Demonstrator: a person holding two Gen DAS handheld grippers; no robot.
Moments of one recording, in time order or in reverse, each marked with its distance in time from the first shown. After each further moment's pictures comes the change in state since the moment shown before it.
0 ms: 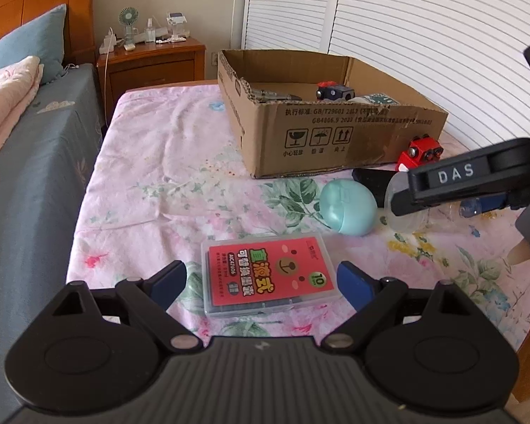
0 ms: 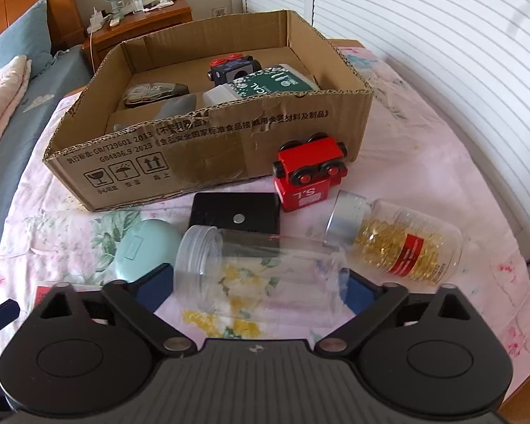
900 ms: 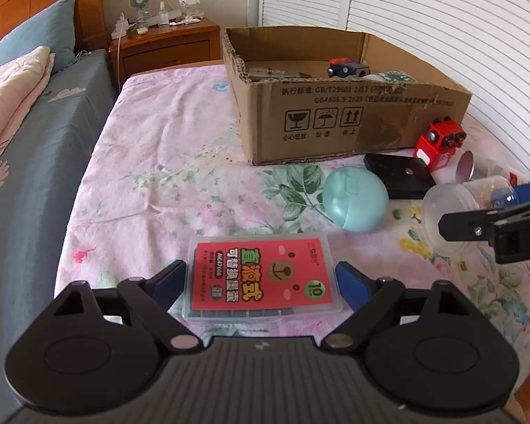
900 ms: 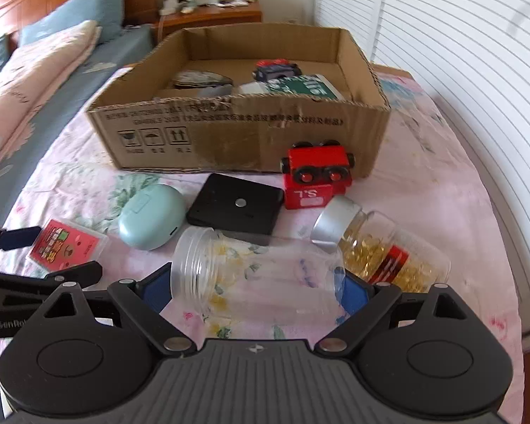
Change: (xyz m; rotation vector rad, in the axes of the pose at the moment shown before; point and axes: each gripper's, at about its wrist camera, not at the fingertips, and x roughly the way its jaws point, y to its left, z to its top) left arm 0.019 -0.021 0.009 0.004 0.077 0.088; right arm -0.015 -0.031 -0.014 -0.256 -0.046 0.163
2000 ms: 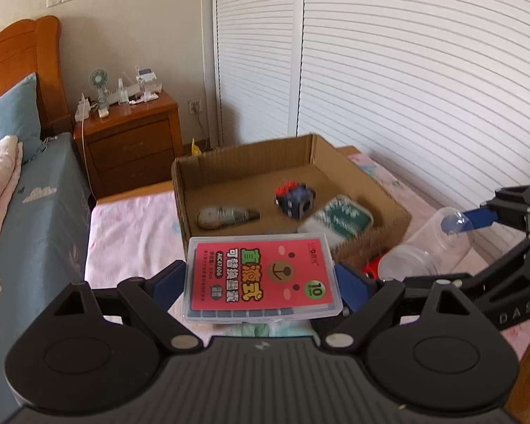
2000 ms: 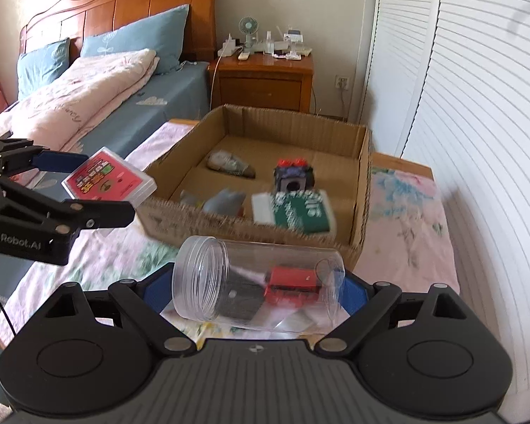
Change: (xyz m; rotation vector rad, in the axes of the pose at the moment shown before) left arm -0.048 -0.032 0.118 0.120 -0.170 -0.082; right arm -0.053 -0.035 0.071 -0.159 -0.134 0.110
